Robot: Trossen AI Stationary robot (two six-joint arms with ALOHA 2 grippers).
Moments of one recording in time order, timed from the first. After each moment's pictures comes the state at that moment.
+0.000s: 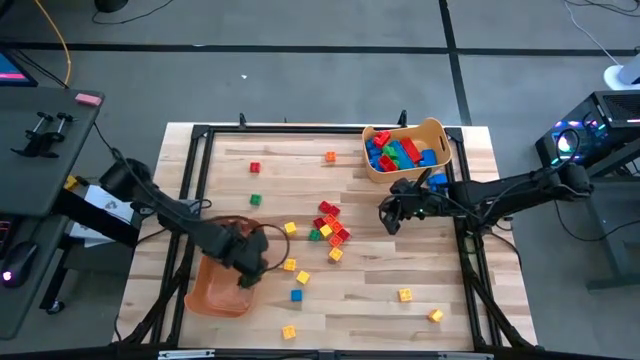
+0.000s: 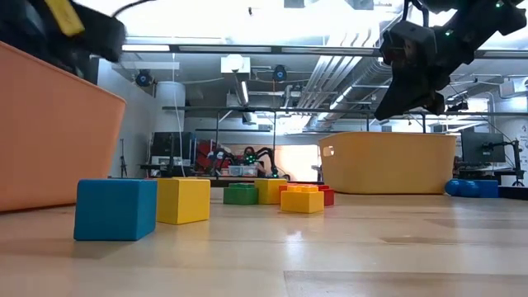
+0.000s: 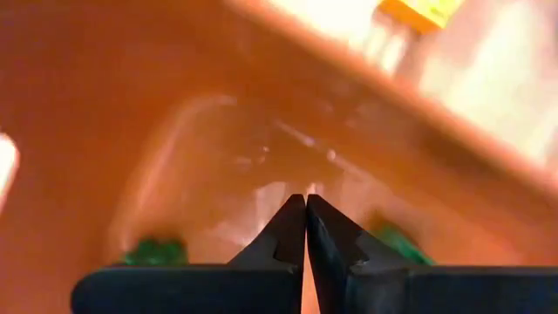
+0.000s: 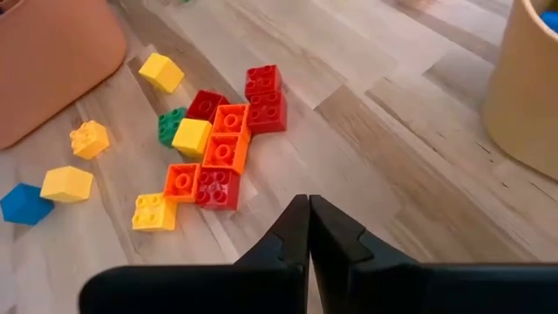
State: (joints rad) left arm -0.54 1.51 0.98 -0.97 -0.17 -0.94; right arm 0.08 1.04 0.61 -0.35 0.28 0.71
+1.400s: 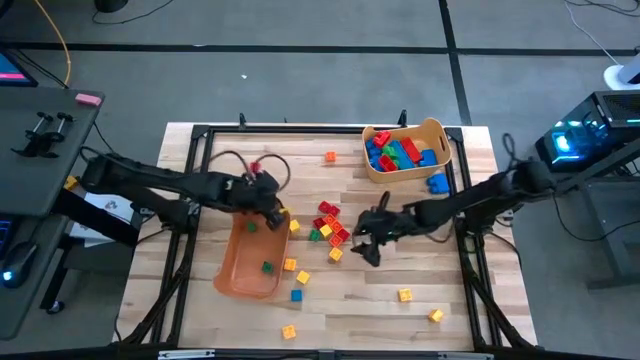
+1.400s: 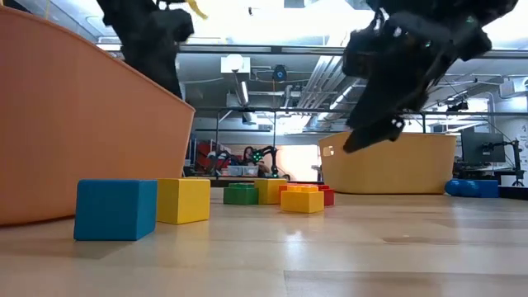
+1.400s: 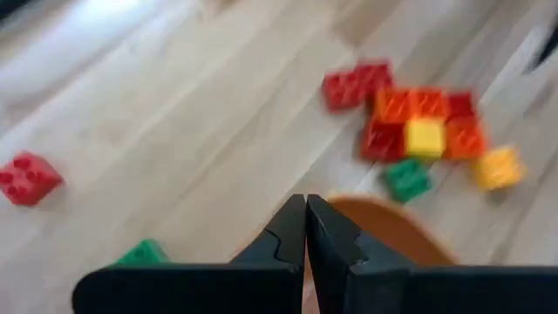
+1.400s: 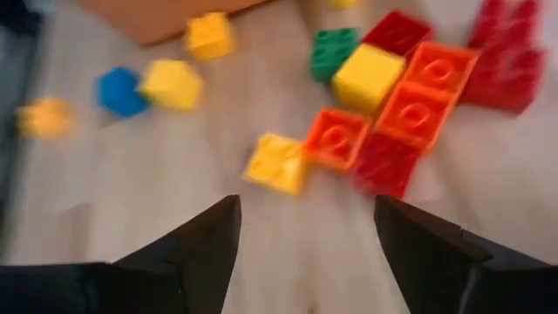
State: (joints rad) left arm -0.10 1.29 0.98 -0.73 -0.40 -0.72; right arm 0.19 1.47 0.69 0.02 0.02 0.51
